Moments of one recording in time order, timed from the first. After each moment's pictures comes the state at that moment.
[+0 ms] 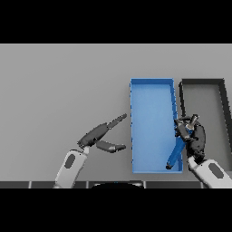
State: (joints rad) left arm -0.15 -0.02 -0.36 -1.62 -0.20 -0.44 0.09; right arm -0.02 -0.82 0.44 -2.00 -0.54 -0.96 0.60
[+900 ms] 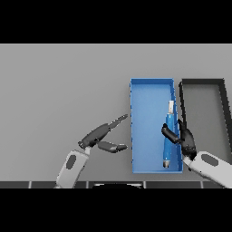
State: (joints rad) left arm -0.14 -0.03 -0.37 -1.63 -0.21 -0.43 0.11; right arm -0.43 -1.10 1.01 -1.86 -0.82 -0.91 0.61
